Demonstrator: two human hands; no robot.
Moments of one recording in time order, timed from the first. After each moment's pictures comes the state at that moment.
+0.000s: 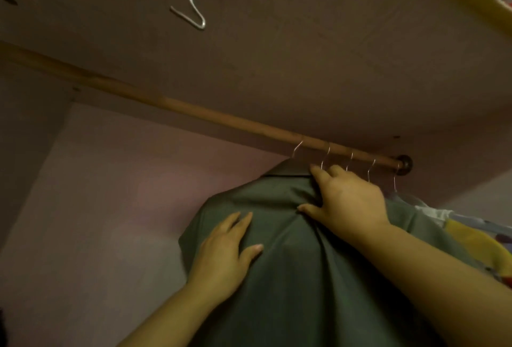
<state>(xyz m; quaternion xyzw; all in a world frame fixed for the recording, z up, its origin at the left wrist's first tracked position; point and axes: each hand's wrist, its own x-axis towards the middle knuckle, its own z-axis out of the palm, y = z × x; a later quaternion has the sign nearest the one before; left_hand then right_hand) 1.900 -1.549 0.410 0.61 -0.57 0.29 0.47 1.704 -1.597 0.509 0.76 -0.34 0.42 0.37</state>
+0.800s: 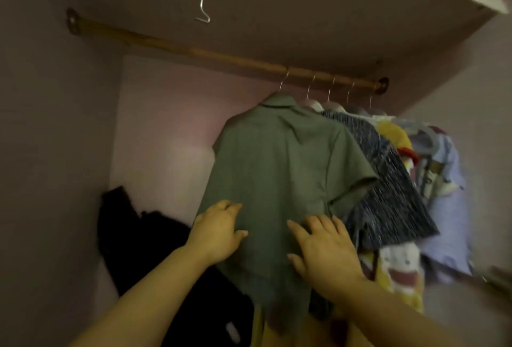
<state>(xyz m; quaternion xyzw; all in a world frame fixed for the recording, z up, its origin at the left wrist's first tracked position) 1.797 -1.393 0.287 0.78 -0.53 0.20 0.27 1.606 -1.478 0.287 0.90 -0.31 0.22 0.20</state>
